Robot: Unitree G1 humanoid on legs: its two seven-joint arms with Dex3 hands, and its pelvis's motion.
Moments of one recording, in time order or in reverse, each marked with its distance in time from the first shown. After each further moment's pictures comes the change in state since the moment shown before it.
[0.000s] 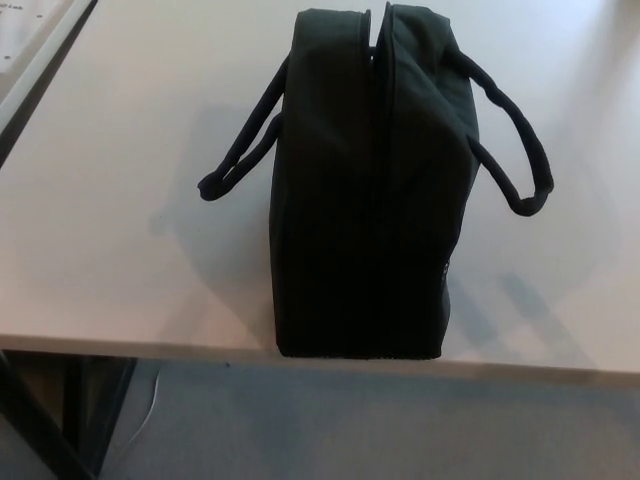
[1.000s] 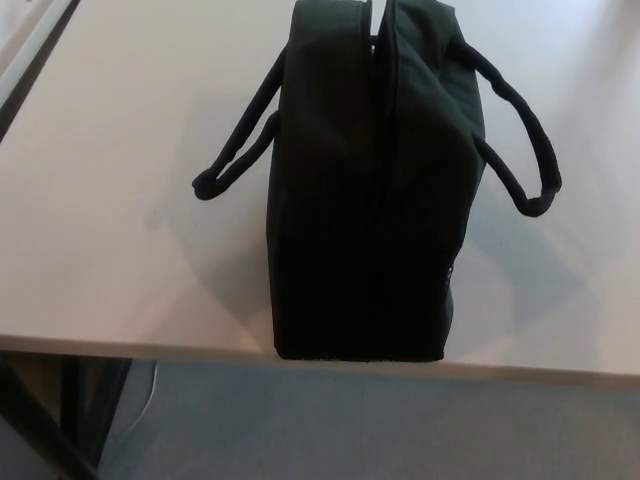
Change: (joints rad) left_arm -0.899 0.324 -0.652 0.642 0.420 -0.004 0.240; right_arm -1.041 -0.198 0.391 0.734 -0.123 -0.007 0.152
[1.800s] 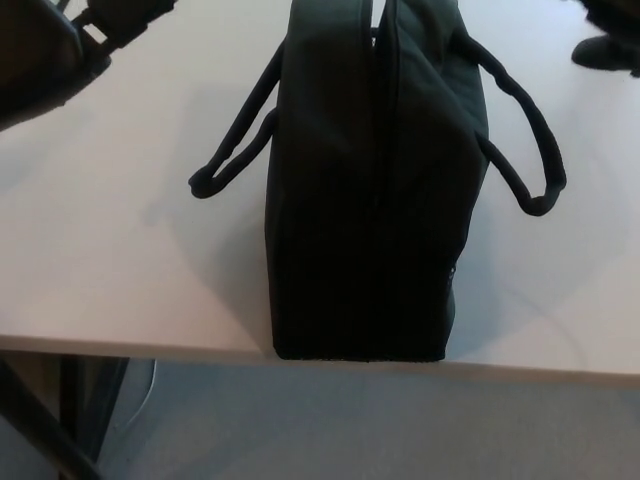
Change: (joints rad) left_arm -0.360 -0.151 -0.619 0.282 0.297 0.193 0.329; right_arm -0.395 0.145 0.559 0.314 -0.229 0.055 0.109
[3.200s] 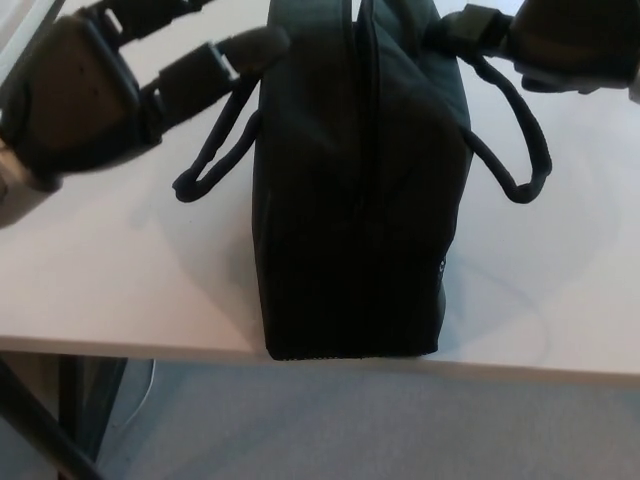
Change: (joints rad) left_arm 0.015 -0.118 -0.217 0.048 0.103 0.047 0.476; right_arm -0.079 0.084 0.182 0.039 -0.133 0.058 -0.095
